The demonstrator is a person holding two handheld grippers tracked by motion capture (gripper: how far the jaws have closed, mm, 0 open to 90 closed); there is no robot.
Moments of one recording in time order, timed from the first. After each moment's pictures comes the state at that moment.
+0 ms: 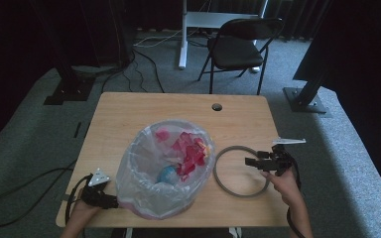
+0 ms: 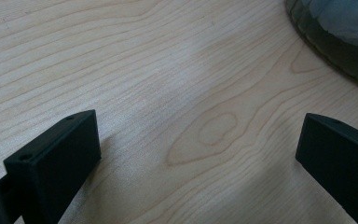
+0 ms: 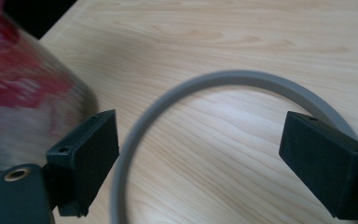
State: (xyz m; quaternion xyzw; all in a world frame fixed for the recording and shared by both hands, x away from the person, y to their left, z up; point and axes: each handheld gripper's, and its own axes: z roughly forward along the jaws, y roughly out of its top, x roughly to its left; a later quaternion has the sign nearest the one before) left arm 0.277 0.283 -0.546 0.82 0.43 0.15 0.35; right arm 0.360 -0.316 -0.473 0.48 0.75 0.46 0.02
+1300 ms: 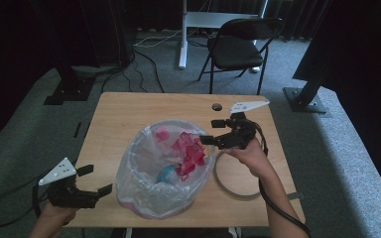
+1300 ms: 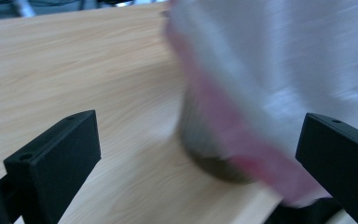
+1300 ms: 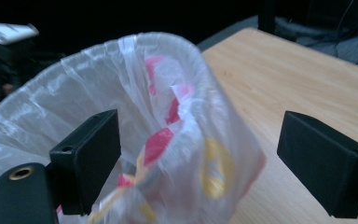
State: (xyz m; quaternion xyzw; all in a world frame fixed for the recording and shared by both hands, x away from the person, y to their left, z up) left arm 0.223 0.286 -0.395 0.77 0.39 0.13 0.49; right arm 0.364 -0.167 -0.326 0.28 0.81 0.52 0.01
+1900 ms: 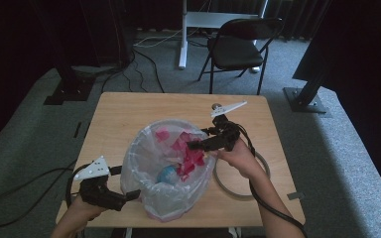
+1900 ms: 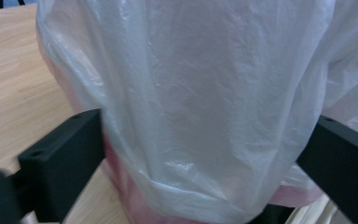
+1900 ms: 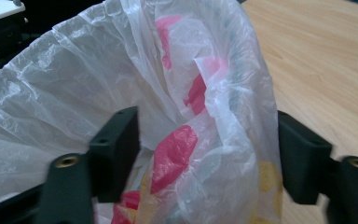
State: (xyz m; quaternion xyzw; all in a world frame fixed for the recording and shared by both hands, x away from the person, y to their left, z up) left arm 0.238 0.229 -0.400 0.81 0.31 0.07 0.49; right arm 0.374 -0.133 -0.344 0.27 0.84 0.47 -0.05
